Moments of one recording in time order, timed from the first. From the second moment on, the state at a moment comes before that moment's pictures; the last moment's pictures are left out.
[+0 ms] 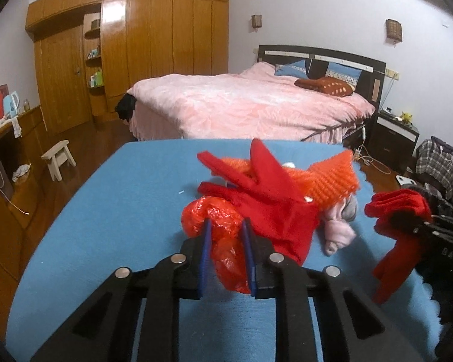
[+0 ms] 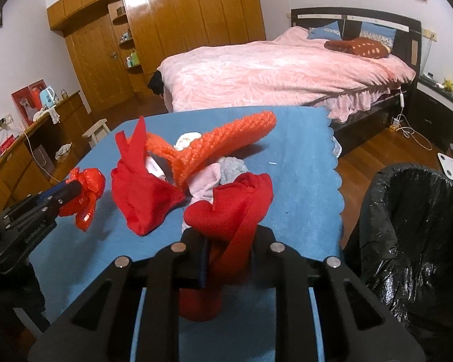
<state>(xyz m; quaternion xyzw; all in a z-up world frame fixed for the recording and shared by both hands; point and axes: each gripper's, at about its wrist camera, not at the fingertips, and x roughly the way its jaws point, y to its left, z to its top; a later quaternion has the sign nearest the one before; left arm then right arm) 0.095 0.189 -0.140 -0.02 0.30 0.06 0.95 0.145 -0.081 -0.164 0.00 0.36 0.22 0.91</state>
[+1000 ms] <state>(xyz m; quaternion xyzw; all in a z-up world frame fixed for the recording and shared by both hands) 0.095 0.081 -0.076 0.00 0.25 -0.05 0.97 0.116 -0.171 -0.098 0.04 0.30 0.16 0.94</state>
